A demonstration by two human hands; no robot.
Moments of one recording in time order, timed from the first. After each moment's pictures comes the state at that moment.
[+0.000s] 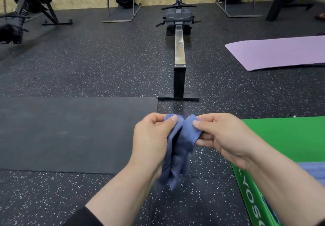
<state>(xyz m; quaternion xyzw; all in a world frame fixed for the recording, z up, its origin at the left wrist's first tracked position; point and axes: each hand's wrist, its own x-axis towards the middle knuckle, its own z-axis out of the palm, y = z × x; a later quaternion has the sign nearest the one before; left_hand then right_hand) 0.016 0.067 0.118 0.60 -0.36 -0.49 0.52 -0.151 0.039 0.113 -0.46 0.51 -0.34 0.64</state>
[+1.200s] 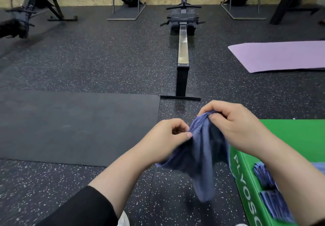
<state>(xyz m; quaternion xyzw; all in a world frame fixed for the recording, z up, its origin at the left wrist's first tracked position) 0.034 0.067 0.101 0.54 -0.67 -0.43 0.28 -0.166 0.053 0.146 -0.76 0.51 -0.29 0.28</state>
